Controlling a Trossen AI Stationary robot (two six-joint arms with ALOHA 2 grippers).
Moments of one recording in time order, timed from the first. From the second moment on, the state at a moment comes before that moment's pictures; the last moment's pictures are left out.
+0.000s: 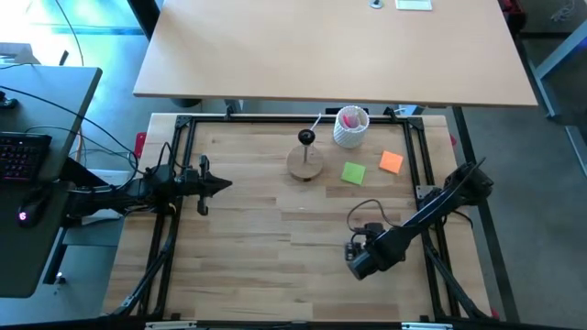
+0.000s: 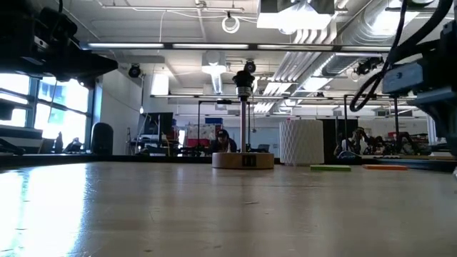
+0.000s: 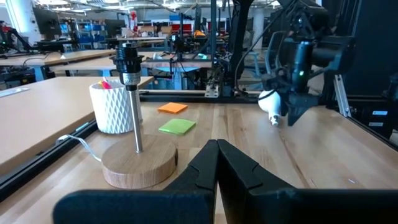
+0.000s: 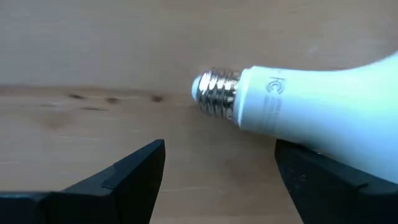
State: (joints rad) left arm 0.12 0.01 0.01 0.00 0.01 0.03; right arm 0.63 1.74 1.04 -0.91 0.01 2.19
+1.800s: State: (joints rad) left arm 0.12 0.01 0.01 0.00 0.01 0.03; right arm 0.28 1.55 0.72 -0.75 0.39 1.61
